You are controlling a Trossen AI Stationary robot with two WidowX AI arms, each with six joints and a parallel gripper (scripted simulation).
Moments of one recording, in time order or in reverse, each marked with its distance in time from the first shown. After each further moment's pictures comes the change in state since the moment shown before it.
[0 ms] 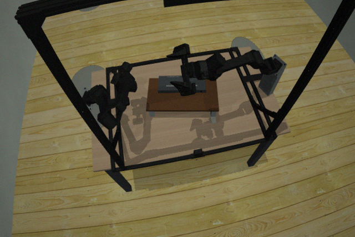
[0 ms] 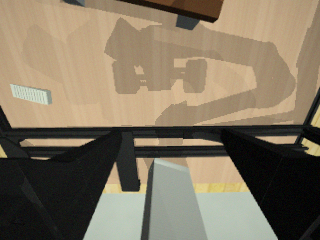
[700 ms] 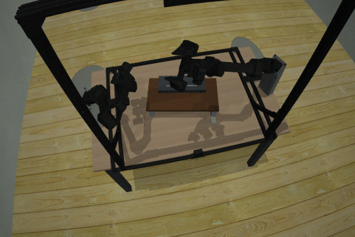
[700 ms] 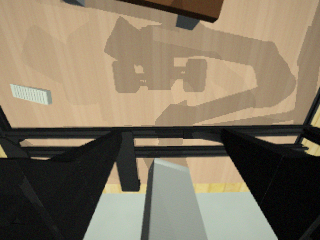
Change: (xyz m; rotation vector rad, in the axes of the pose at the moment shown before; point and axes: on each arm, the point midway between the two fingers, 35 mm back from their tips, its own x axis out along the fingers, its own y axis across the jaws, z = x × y) left arm 0.000 0.000 0.000 0.000 0.000 0.000; right arm 0.004 -0.009 0.003 -0.627 -0.047 0.060
